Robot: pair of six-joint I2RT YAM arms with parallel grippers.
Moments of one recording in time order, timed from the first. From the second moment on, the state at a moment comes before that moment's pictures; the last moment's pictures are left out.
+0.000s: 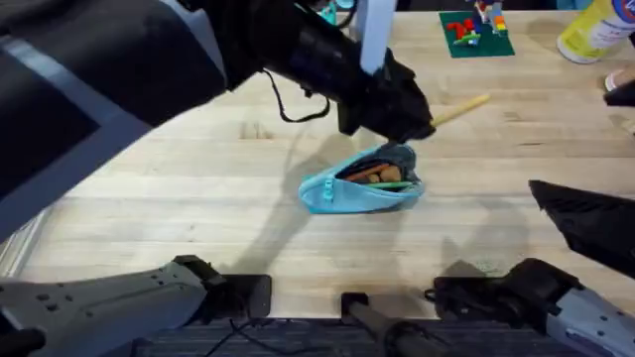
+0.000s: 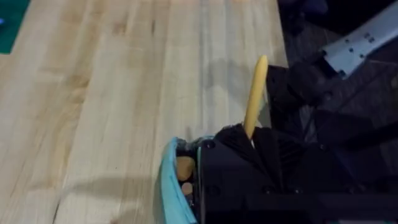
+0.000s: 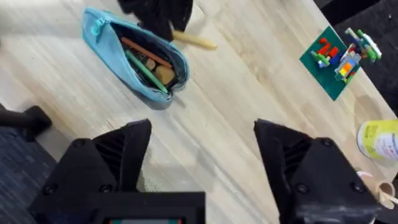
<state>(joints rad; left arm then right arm) -0.59 1.40 1.26 -0.73 0.89 0.48 0.57 0.77 1.49 -1.51 0.08 -0.36</state>
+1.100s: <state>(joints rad) -0.66 1.68 1.26 -0.94 0.55 0.55 0.57 0.77 1.49 -1.51 0.08 -0.36</state>
